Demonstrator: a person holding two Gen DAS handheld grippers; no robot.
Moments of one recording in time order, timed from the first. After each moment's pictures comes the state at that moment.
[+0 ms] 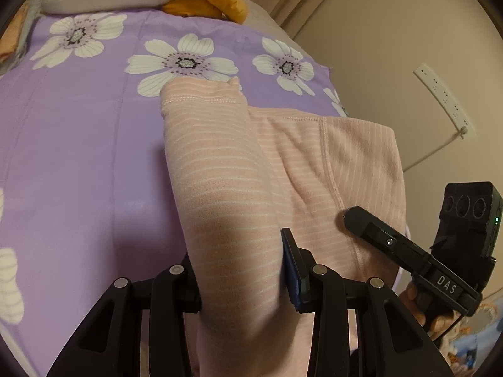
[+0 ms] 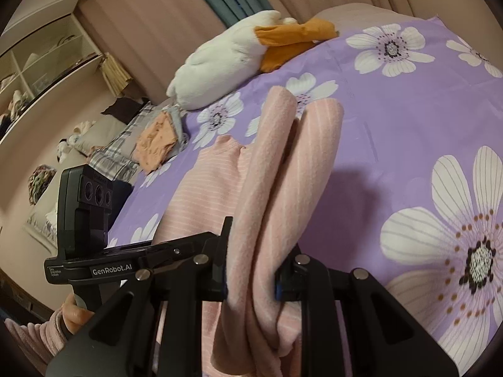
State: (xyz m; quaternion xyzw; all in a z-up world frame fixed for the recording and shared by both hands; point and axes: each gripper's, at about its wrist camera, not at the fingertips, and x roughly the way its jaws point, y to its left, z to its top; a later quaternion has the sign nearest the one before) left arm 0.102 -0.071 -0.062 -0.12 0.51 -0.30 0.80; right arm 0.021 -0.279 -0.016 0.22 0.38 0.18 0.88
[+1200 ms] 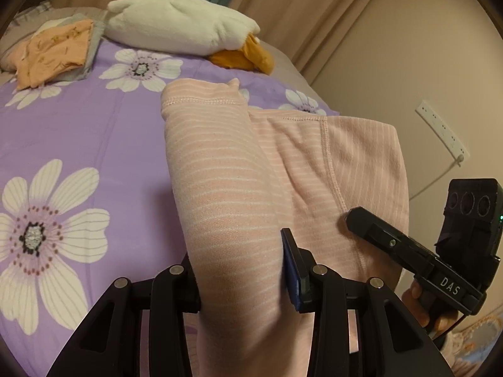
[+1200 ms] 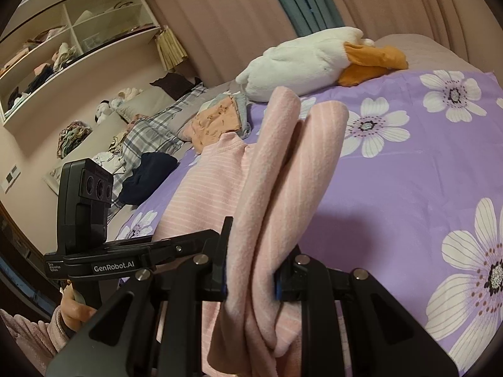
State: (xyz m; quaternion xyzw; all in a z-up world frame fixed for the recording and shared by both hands) left arm 0.037 0.016 -0.009 -0.15 0.44 -0.24 0.85; right arm -0.006 -0.195 0.042 0.15 0.35 0.27 0.89
